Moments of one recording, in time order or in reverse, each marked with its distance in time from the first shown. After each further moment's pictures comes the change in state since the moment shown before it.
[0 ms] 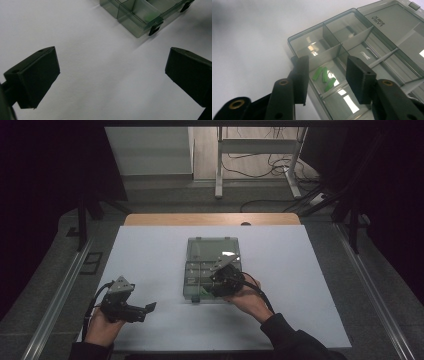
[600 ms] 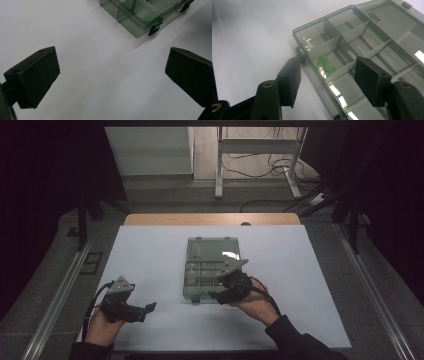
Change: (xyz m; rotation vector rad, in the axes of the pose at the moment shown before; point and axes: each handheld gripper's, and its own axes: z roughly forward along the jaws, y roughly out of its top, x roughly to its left) left arm 0.000 0.000 0.000 -0.001 -0.001 0.000; right arm 0.008 -0.014 -0.023 -0.017 -0.023 -0.003
